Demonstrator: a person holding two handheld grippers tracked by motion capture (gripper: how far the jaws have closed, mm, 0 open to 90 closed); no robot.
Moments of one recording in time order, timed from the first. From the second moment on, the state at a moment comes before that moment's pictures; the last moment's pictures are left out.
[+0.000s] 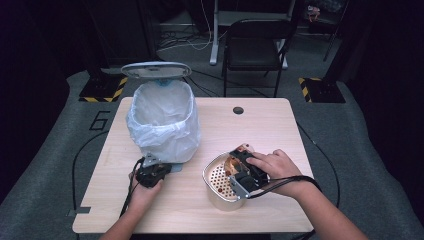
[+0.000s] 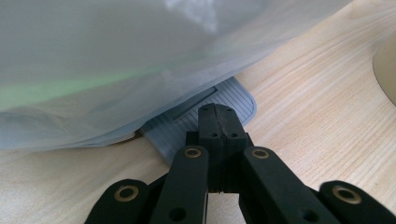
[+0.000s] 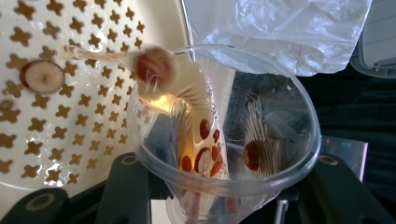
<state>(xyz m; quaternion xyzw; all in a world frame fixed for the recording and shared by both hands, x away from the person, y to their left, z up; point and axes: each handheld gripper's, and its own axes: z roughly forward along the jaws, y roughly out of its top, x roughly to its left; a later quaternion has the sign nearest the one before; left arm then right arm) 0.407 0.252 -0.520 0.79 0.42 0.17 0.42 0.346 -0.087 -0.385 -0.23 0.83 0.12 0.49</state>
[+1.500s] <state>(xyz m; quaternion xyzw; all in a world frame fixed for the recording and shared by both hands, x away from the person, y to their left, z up) 0.407 0.252 -0.520 0.79 0.42 0.17 0.41 0.333 -0.081 -0.399 -0.35 0.74 0.01 0.58</state>
